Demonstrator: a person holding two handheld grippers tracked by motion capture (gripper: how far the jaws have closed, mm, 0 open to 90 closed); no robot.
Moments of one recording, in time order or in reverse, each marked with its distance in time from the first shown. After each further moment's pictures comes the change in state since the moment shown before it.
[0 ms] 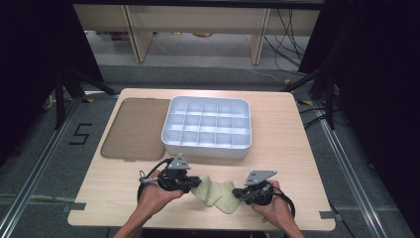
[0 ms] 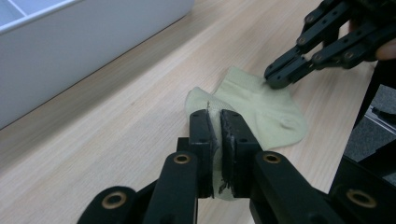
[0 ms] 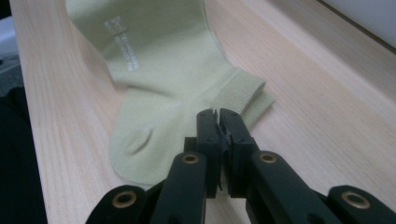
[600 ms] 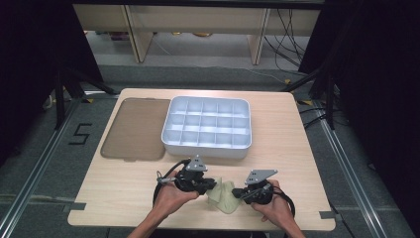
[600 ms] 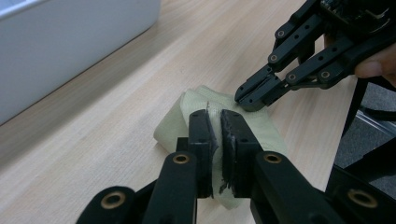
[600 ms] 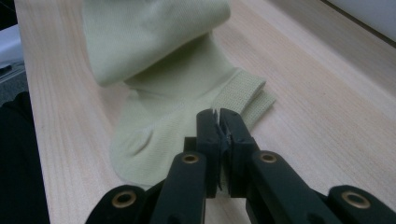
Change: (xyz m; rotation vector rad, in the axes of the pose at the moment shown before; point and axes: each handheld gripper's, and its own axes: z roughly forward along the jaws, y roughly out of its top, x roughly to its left) left arm -0.019 0.013 0.035 0.006 -0.054 0.023; right arm -0.003 -0.001 0.001 -0.006 0.023 0.026
